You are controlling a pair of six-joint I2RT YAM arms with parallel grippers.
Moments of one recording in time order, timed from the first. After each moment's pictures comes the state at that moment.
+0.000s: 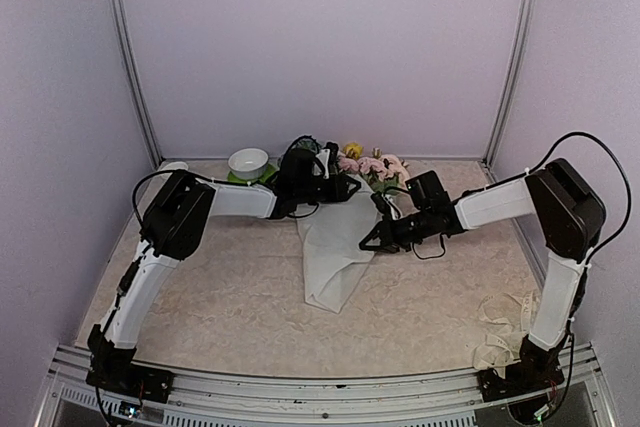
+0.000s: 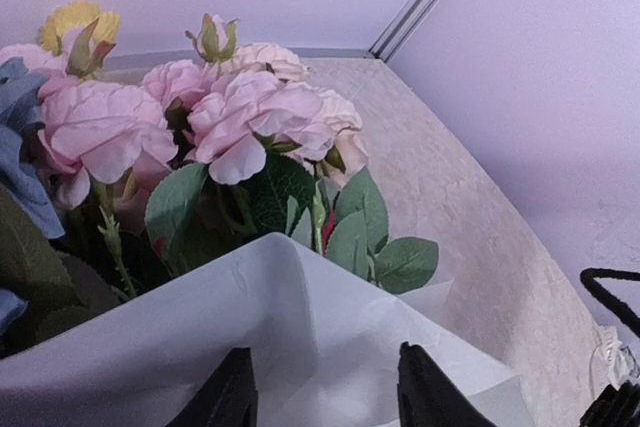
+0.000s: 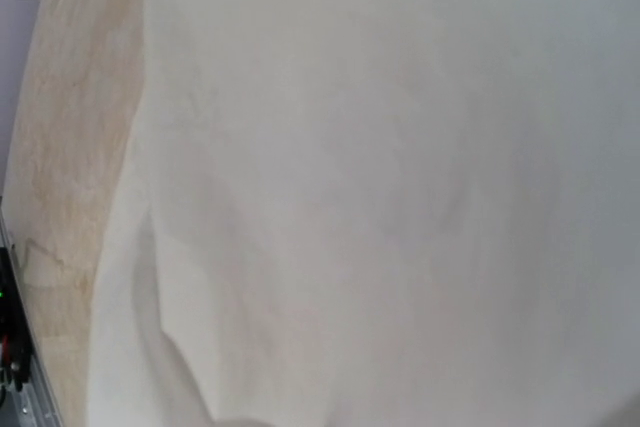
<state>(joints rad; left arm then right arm) -0.66 2.54 1.91 0.34 0.31 -0.45 0.52 1.89 1.04 0.04 -0.70 0.47</state>
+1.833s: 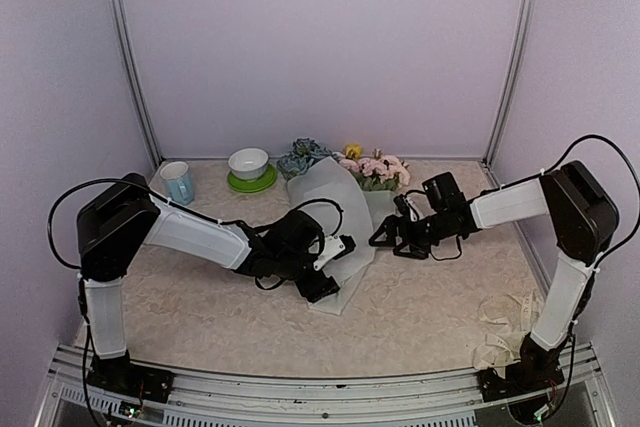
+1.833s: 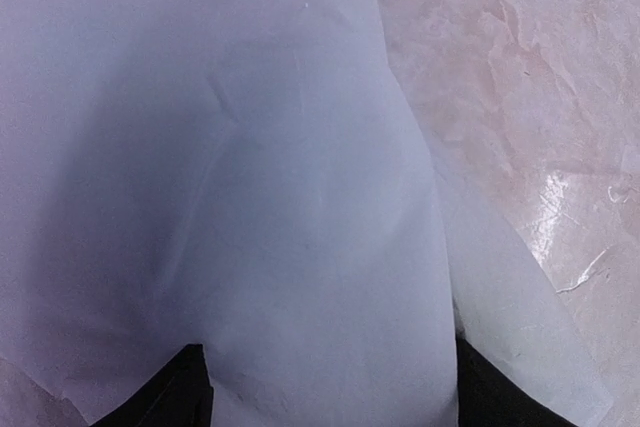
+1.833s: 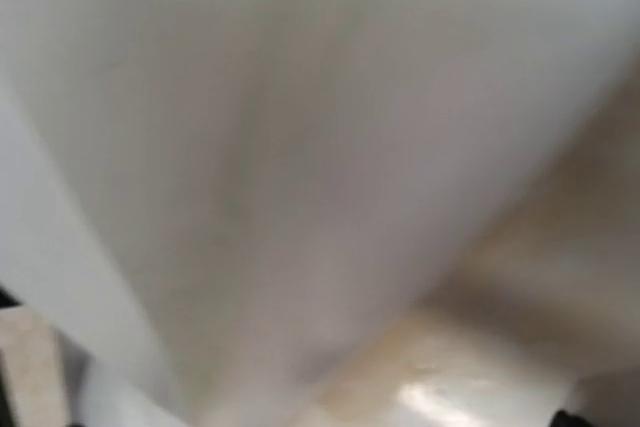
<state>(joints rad) -0.95 2.00 1.14 0.01 0.04 0.21 0.44 1.82 0.97 -0.06 -0.57 0.48</state>
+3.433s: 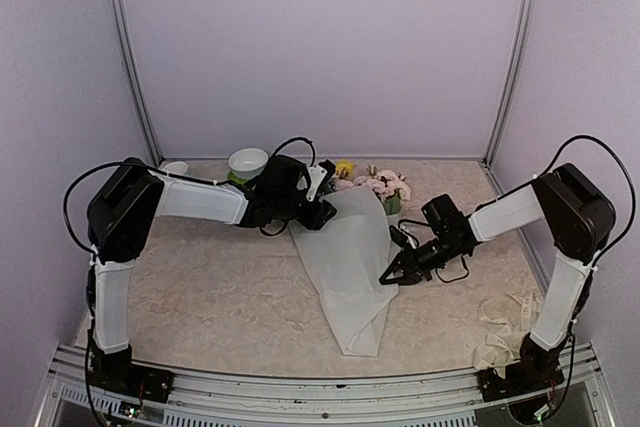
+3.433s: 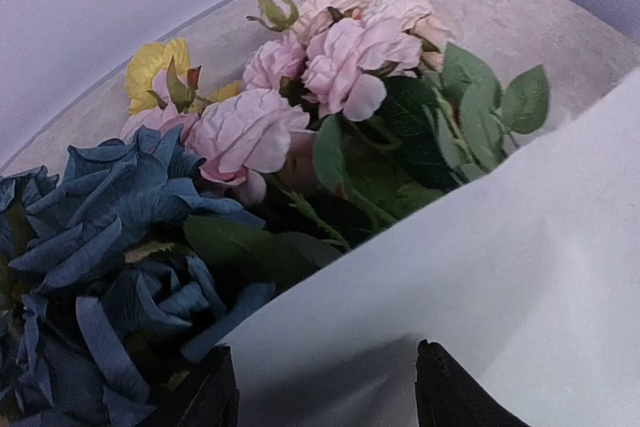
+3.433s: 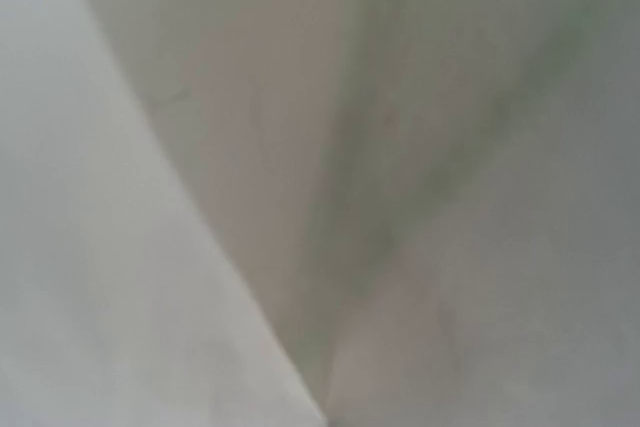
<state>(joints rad) -0.73 2.07 1.37 0.16 0.05 0.06 0.45 1.85 0.87 -0.12 -0.88 0.33</state>
